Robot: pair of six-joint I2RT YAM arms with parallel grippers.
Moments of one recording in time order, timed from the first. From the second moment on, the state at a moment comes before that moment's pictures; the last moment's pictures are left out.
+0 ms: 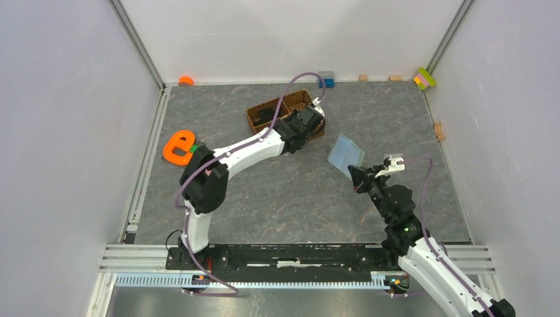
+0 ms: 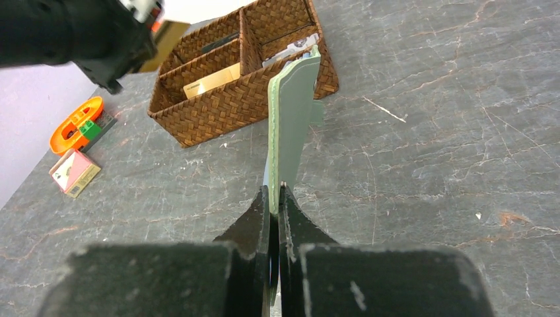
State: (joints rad) left arm -0.84 1.96 1.63 -0.51 -0.79 0.33; right arm 0.47 0.44 0.14 0.25 0.12 0.40
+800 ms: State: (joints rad) left arm -0.74 2.18 1.77 -0.60 -0.70 0.48; right arm 0.47 0.54 0.13 0.28 0.13 0.42
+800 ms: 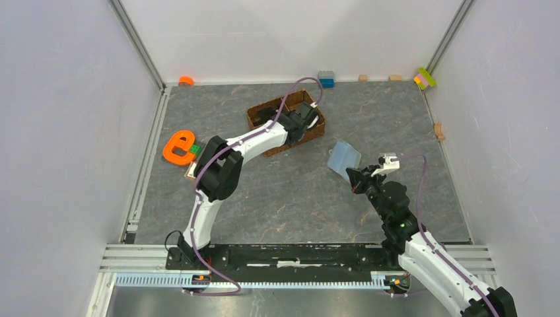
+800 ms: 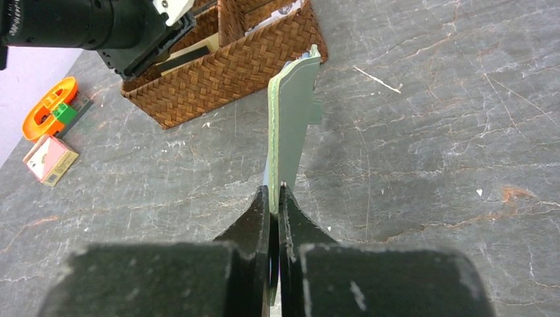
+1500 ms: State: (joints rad) left arm -0.93 1.38 1.20 -0.40 -0.45 -0.09; right arm 0.47 0.69 0.16 0.44 -0.30 0.39
